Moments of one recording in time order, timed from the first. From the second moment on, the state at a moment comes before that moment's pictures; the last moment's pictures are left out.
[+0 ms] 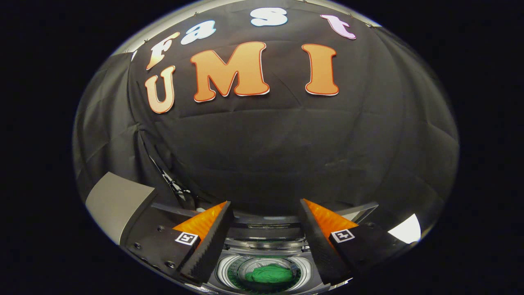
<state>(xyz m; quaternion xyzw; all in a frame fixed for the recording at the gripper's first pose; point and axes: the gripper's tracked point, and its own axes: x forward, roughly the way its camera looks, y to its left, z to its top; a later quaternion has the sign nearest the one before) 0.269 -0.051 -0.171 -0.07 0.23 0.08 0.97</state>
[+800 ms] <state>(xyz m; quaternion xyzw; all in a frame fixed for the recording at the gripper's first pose) 0.298 -0.048 -0.123 -0.02 0.19 0.03 0.98</state>
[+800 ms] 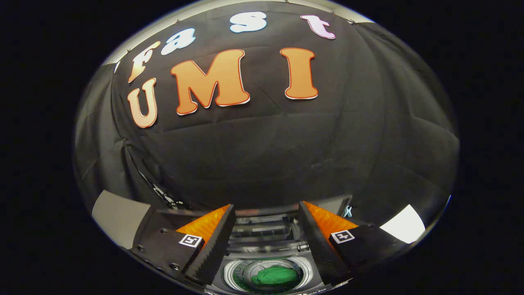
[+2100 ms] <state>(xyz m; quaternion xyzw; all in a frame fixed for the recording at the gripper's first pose) 0.177 -0.041 -0.235 -0.07 0.25 0.02 0.97</state>
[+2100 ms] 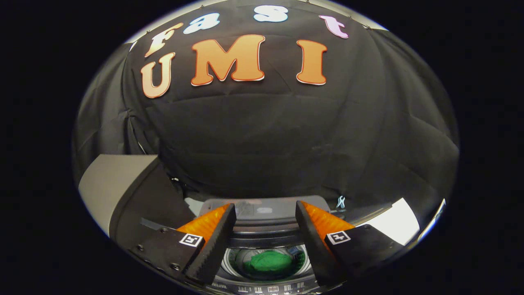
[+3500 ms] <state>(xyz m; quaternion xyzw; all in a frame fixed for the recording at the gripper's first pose) 0.013 -0.085 0.071 0.00 -0.02 -0.14 0.99</state>
